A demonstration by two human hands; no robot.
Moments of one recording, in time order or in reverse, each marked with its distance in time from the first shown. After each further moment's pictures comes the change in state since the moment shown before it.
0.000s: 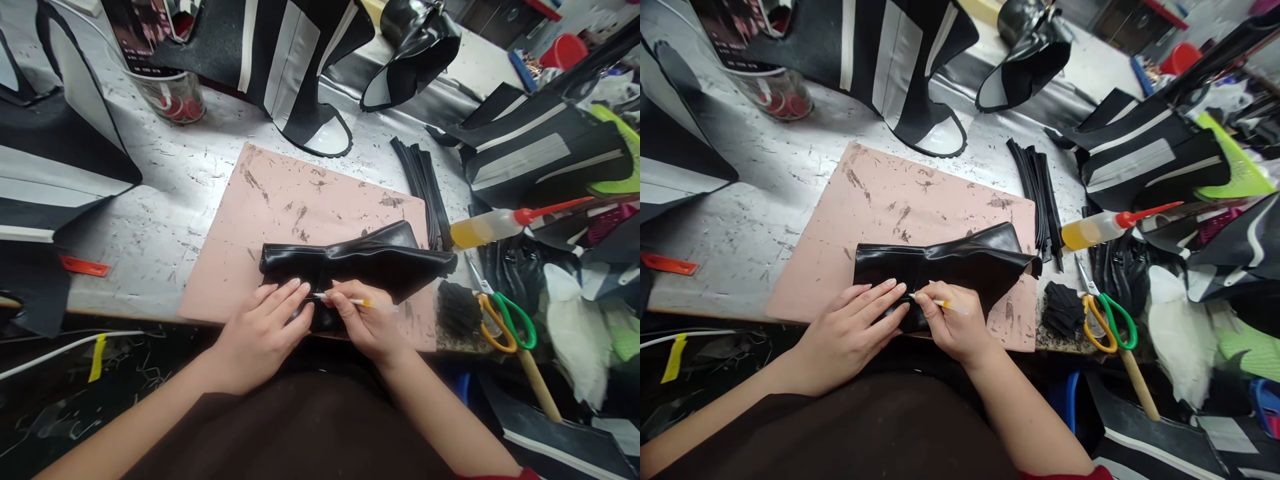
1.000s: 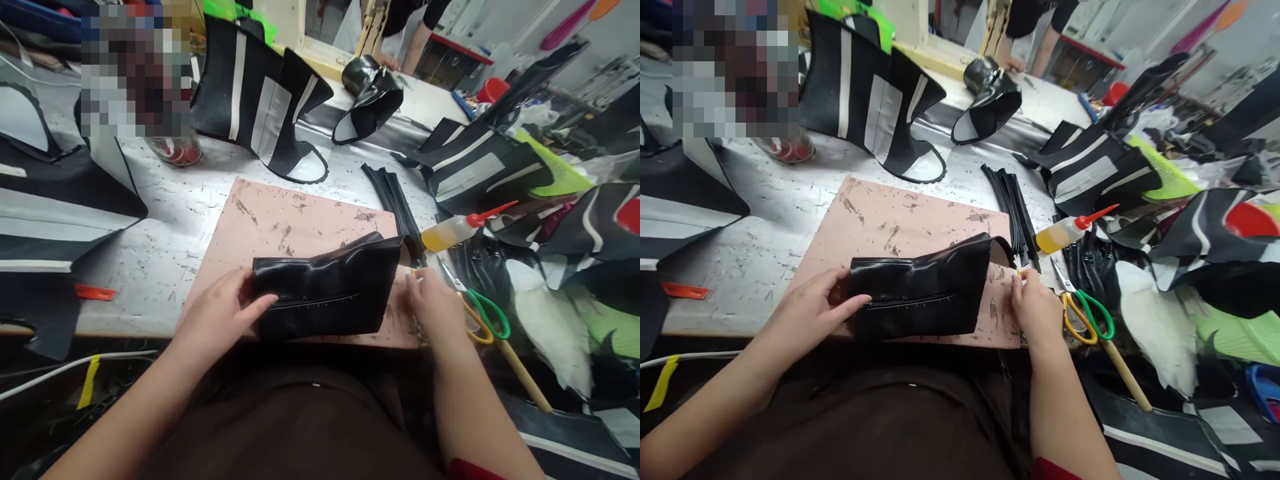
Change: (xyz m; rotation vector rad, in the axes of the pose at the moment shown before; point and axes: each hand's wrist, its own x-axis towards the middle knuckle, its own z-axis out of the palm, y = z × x) left_hand 0.016 -0.034 -0.033 -0.355 -0.180 -0.797; right_hand -0.028 0.052 -0.097 -0.776 0.328 0.646
